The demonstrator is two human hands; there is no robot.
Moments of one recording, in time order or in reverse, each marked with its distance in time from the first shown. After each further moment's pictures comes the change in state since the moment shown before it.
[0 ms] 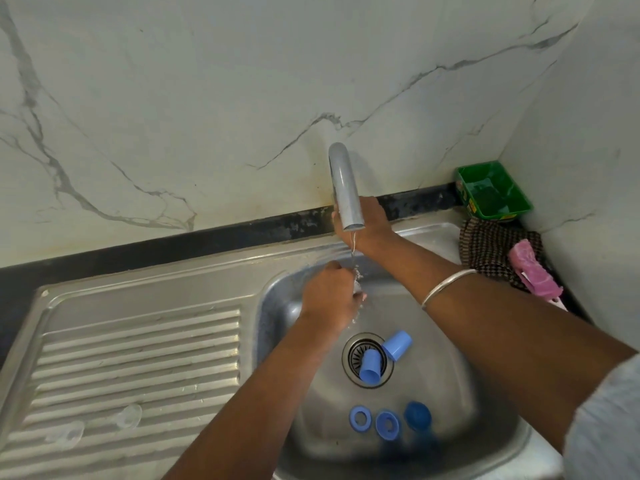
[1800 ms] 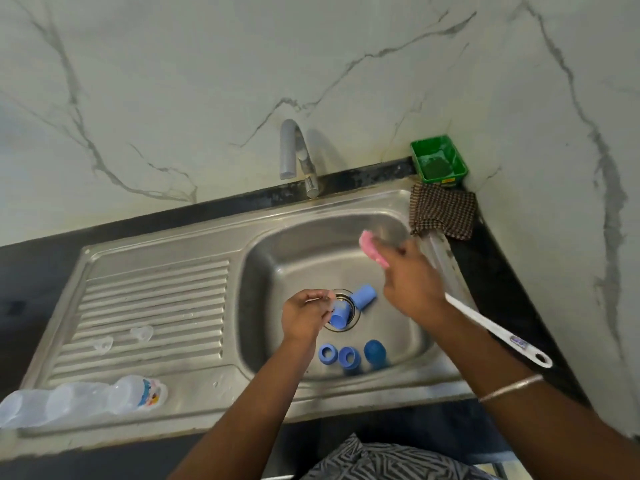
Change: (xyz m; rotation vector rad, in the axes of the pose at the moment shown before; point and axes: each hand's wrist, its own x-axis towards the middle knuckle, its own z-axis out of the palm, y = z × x) left_hand -0.135 0.075 0.054 -1.333 0.186 -0.863; right_hand -0.218 0.118 -0.037 -0.186 0.028 0.065
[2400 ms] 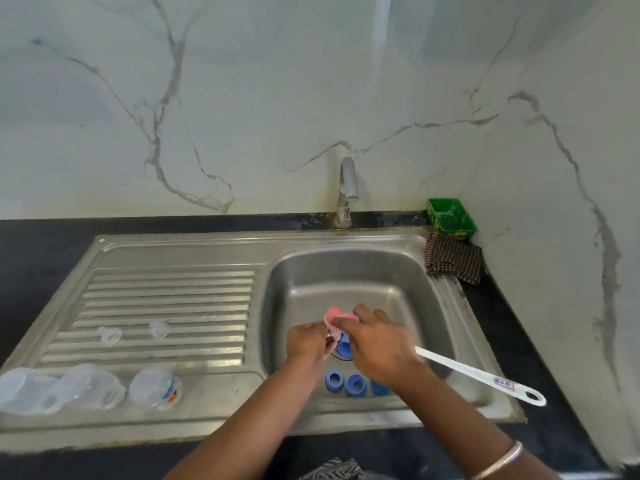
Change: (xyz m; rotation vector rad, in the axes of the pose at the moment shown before) left_hand -0.011 0.010 -0.061 -0.264 0.001 -0.141; right_hand -0.073 -0.110 0.044 -0.315 -0.073 -0.366
